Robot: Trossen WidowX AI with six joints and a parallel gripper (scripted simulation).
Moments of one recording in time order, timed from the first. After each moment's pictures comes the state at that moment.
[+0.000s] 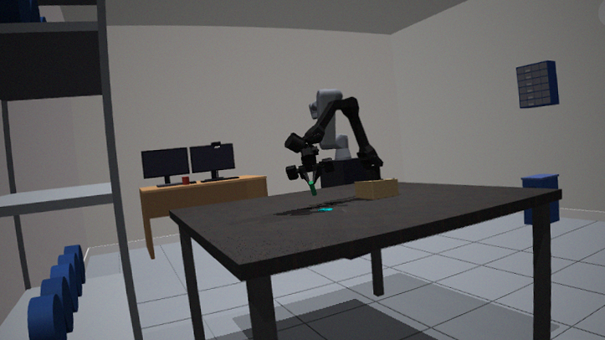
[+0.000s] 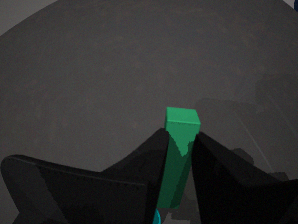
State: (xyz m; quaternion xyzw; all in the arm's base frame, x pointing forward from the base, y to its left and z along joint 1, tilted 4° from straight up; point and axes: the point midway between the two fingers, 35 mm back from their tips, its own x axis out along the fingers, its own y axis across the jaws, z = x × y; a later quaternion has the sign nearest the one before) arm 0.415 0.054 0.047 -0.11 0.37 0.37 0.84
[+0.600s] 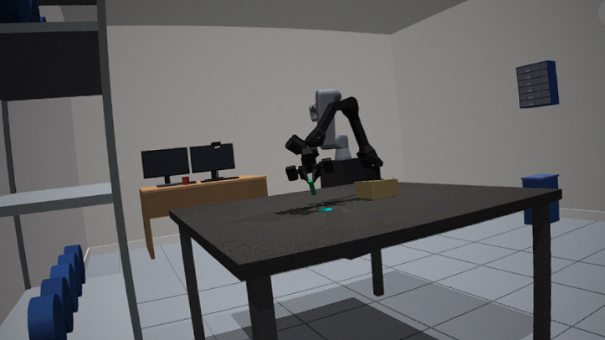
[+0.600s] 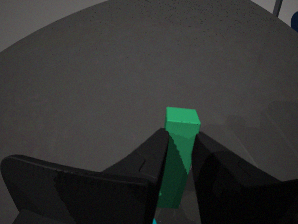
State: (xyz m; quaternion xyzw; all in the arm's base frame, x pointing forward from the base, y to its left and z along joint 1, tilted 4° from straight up) arm 0.413 0.050 0.050 -0.09 0.32 0.39 0.86
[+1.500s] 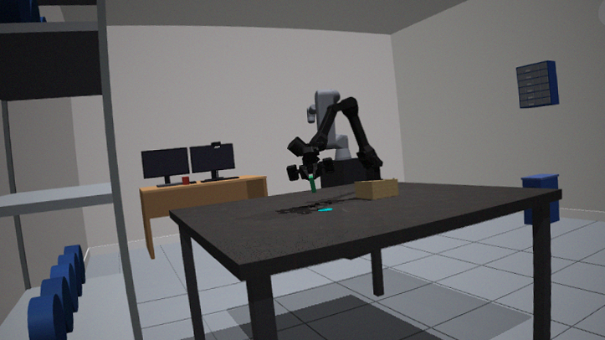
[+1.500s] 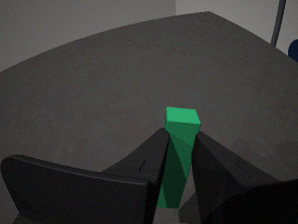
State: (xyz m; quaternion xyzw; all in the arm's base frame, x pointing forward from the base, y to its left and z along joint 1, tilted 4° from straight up) arm 0.403 0.042 0.057 -0.06 0.24 0.41 0.88
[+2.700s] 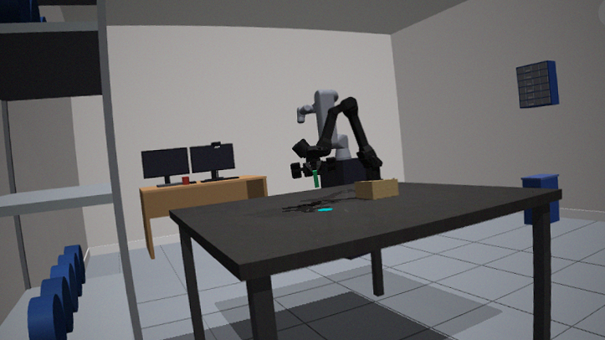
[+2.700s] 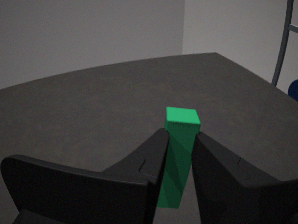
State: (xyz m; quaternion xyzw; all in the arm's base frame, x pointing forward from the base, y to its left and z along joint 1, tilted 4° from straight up) arm 0.377 0.034 0.069 -0.04 0.14 0.44 0.89
